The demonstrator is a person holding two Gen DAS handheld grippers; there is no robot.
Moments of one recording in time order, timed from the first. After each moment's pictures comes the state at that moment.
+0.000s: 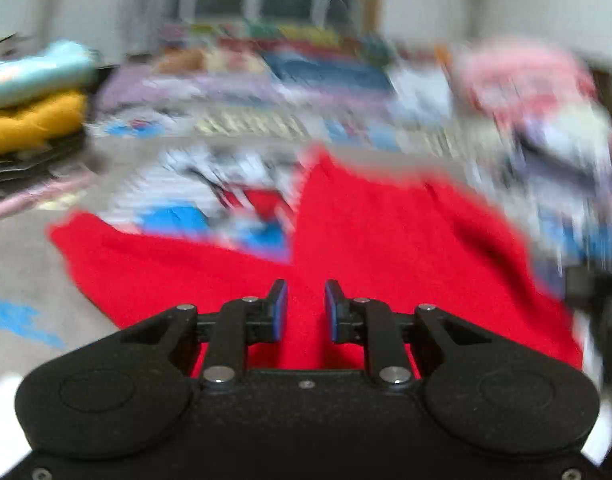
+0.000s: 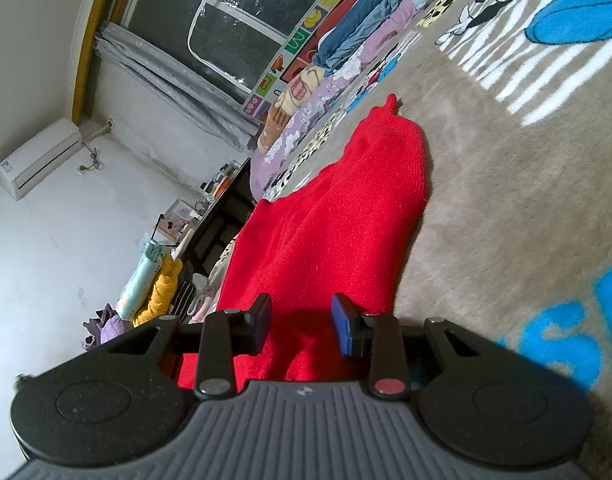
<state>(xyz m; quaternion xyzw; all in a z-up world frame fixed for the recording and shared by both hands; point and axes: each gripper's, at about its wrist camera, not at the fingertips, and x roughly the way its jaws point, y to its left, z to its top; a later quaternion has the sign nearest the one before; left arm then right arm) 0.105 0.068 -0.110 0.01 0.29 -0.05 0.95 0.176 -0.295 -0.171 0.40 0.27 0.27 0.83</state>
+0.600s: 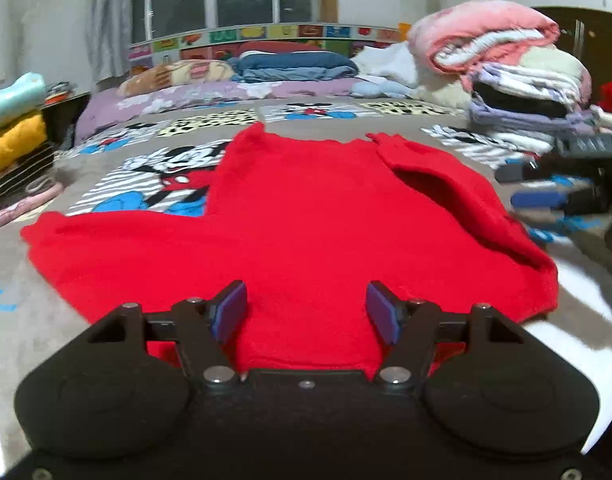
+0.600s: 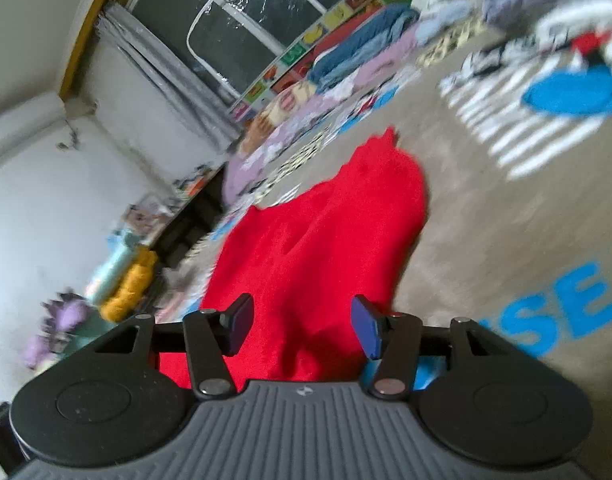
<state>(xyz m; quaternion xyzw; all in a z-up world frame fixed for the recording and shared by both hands) 0.080 0.007 -0.123 0.05 0.24 -0.07 0.97 0.140 -0.284 -0.128 0.30 0.26 0.20 0.90</state>
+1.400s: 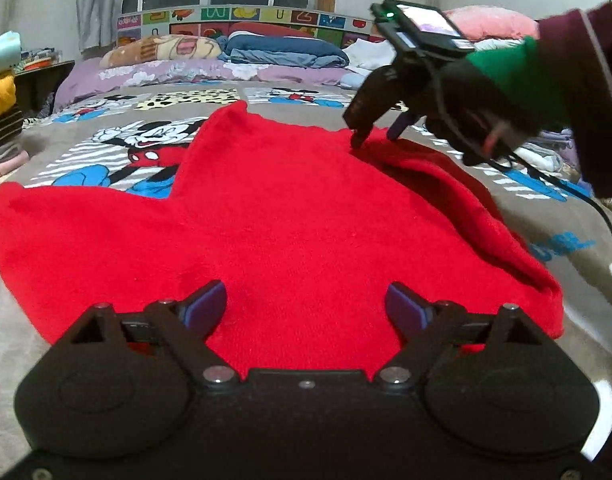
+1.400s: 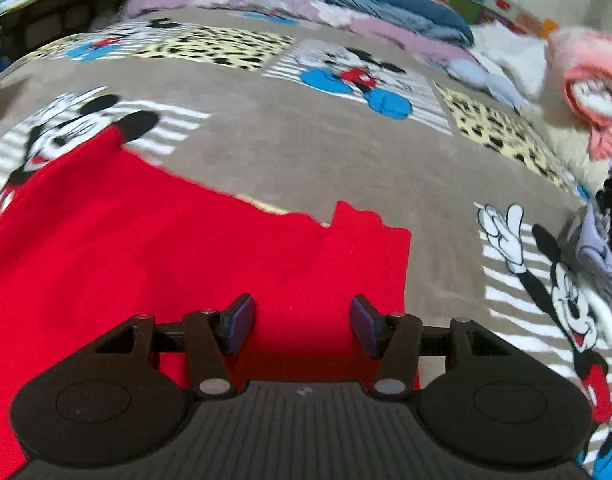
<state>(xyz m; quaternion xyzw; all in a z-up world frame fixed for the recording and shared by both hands) 0.107 0.012 -0.134 -0.01 0.27 -0.10 0.96 0.383 -0.145 -0.087 -0.10 0.43 0.07 0.90</state>
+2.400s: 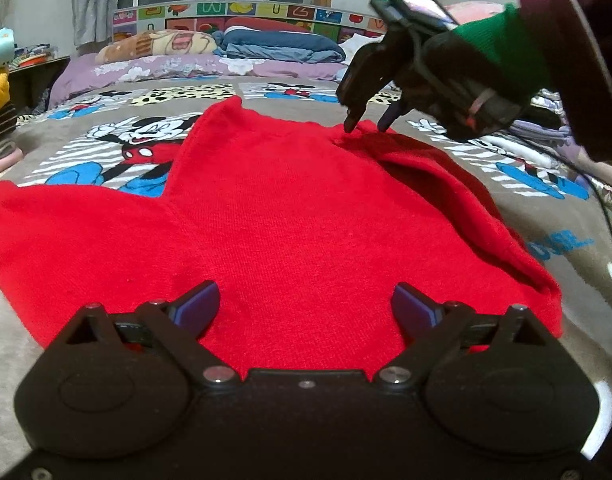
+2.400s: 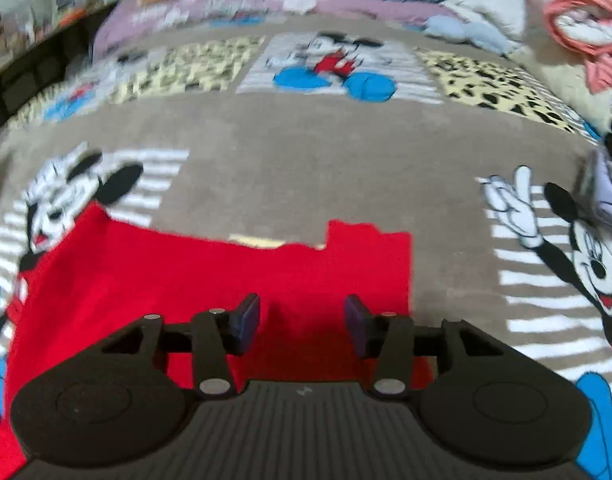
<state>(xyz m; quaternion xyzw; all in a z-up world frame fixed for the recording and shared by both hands) 0.109 0.009 -0.134 -0.01 0.28 -0.10 0.96 0.409 -0.152 -0.074 -0.02 0.45 0.06 0.89</state>
